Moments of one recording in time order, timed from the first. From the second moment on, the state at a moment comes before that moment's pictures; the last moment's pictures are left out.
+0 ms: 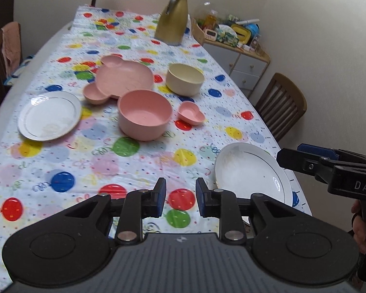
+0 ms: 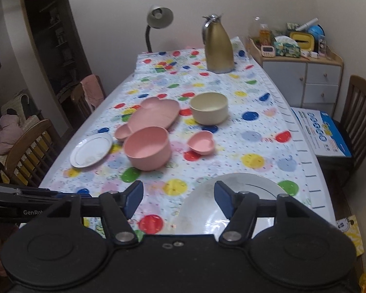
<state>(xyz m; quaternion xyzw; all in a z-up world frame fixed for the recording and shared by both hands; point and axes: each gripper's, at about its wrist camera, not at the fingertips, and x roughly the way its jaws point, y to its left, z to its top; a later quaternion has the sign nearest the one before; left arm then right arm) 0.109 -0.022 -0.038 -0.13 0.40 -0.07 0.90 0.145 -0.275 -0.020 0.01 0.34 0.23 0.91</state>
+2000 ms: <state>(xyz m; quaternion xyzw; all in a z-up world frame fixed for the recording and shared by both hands) 0.228 0.186 -0.096 -0.16 0.39 0.18 0.89 0.274 -0.030 -0.078 -0.04 0.37 0.33 0.87</state>
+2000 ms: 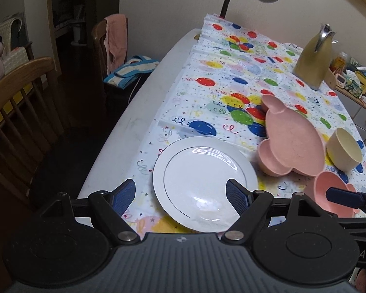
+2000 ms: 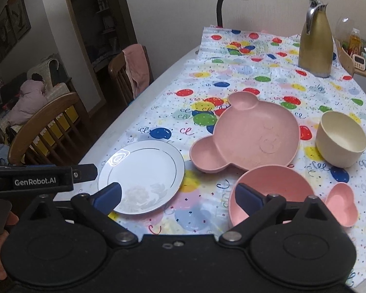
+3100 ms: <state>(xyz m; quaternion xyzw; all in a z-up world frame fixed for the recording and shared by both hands) 0.269 0.234 -0.145 -0.20 0.44 0.18 0.86 0.315 0.012 -0.132 0.02 0.44 0.31 0.84</state>
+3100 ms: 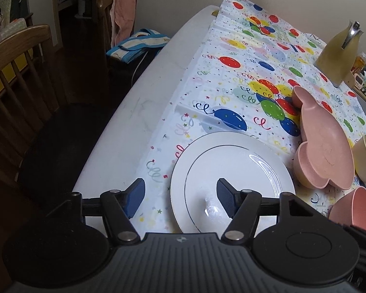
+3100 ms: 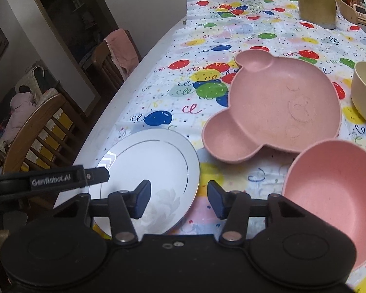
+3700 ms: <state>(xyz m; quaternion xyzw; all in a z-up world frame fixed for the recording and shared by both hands) 0.281 0.254 -0.153 -0.24 0.43 0.16 0.85 0.339 0.009 -0.150 0.08 0.46 0.29 0.84</state>
